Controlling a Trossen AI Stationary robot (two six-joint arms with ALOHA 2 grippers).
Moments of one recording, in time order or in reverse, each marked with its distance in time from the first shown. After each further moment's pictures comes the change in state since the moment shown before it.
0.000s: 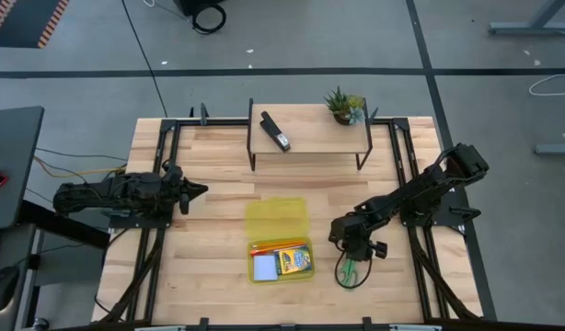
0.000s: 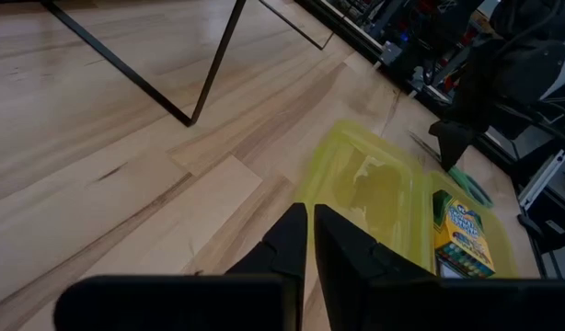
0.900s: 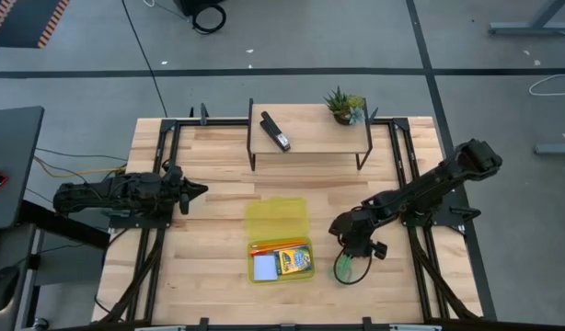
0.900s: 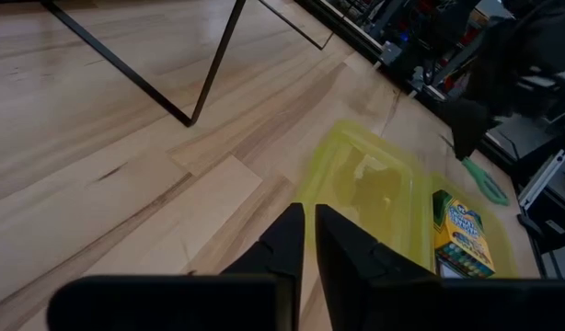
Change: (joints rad) left arm 0.000 0.000 0.000 0.000 0.000 0.000; right arm 0.000 -0.170 -0.002 -0.002 0.046 0.173
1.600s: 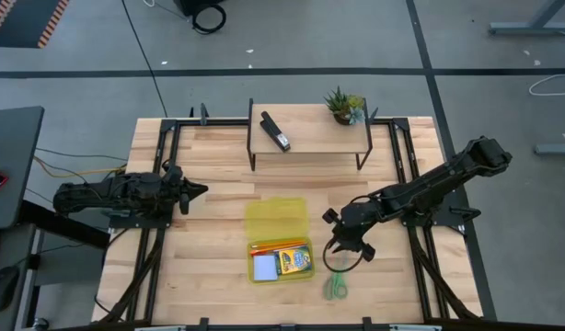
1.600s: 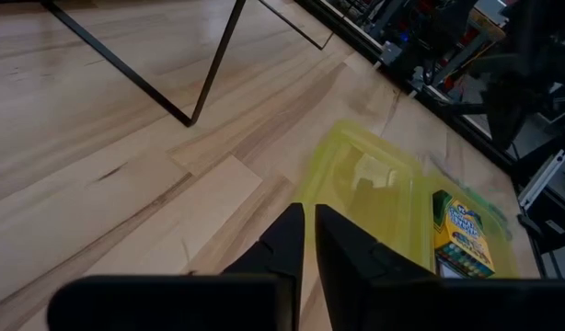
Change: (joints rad) left arm 0.000 0.000 0.000 0.000 0.000 0.000; right arm 0.000 -0.105 0.067 0.132 0.150 0.219
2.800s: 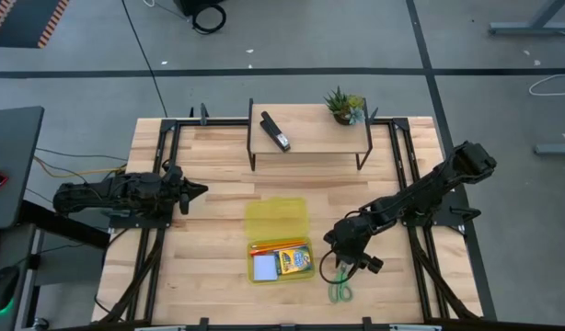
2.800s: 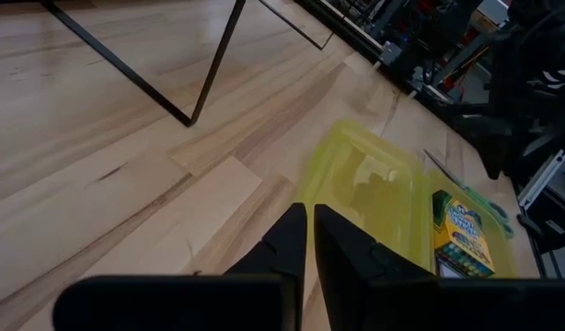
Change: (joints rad) left arm 0.000 0.000 0.000 0.000 0.000 0.000; right arm 0.060 0.177 -0.030 0.093 -0.268 0.145
